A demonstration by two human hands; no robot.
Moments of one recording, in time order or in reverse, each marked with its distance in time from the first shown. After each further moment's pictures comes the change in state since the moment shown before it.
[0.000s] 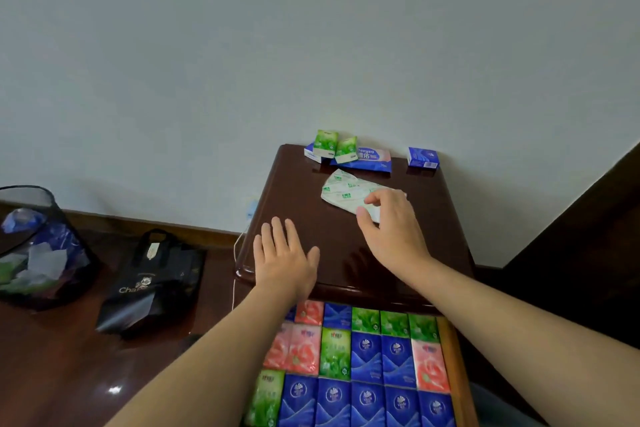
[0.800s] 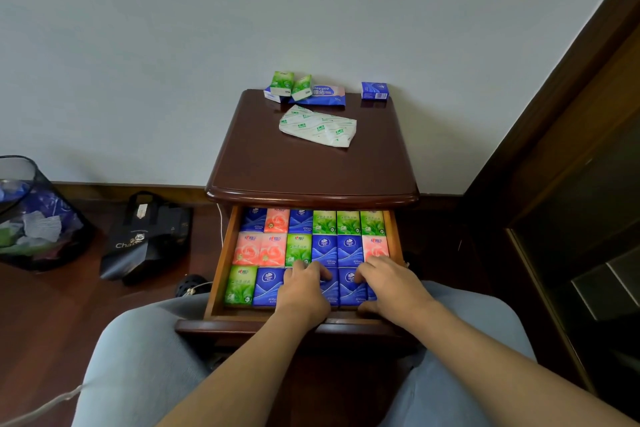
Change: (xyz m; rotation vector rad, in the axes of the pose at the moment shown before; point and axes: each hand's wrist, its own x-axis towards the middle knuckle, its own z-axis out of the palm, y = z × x) left_hand -0.189 0.049 0.083 -0.264 -0.317 0.112; right_hand -0.241 0.095 -0.019 -0.353 -0.620 -0.138
